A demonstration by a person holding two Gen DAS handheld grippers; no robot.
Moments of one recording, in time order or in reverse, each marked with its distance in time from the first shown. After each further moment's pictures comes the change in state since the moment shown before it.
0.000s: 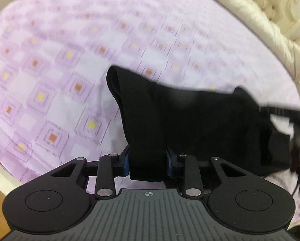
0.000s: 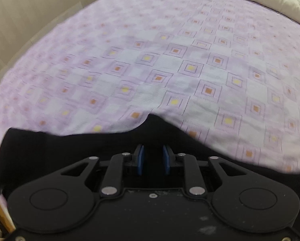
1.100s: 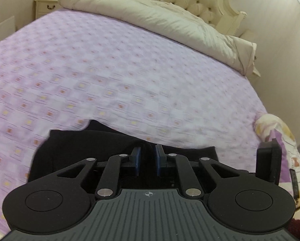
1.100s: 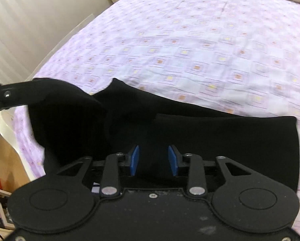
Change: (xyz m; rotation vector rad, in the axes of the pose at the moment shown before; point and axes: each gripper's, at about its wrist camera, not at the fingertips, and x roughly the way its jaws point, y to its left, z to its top) left arm -0.002 -0.269 -0.006 0.228 -0.184 -0.142; right arm -0.091 -0.133 -0.084 0.060 -0.001 0.173
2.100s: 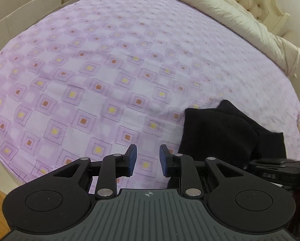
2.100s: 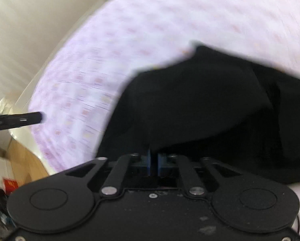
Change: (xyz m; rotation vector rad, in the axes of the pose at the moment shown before) left arm -0.072 0.243 -0.023 -0.120 0.122 0.167; right arm 0.082 0.165 -0.011 0.014 0.066 0.086
